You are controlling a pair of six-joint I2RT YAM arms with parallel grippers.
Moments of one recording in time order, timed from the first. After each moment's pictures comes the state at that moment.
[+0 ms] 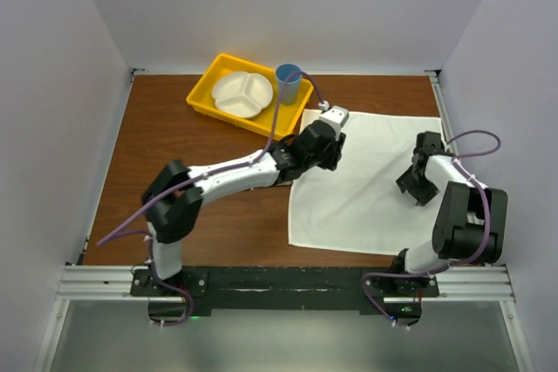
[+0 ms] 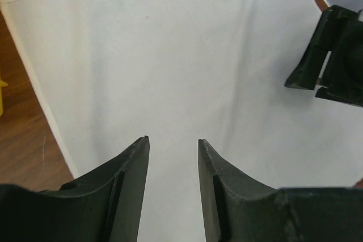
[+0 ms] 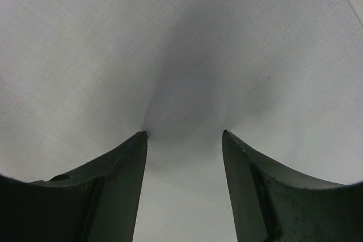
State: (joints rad) left arm -0.99 1.81 1.41 -0.11 -0.24 -0.39; right arm -0.17 1.49 0.81 -0.60 0.31 0.67
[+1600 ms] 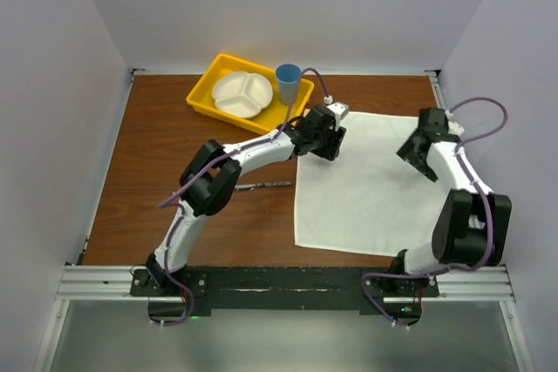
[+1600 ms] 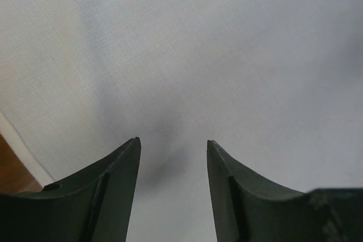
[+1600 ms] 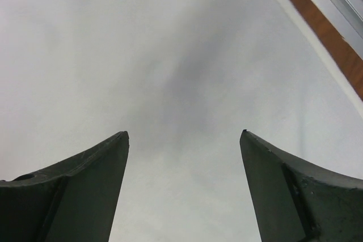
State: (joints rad) left arm -0.82 2.28 1.78 -0.22 0.01 -0.28; right arm -0.19 1.49 0.99 -0.60 0.37 0.58
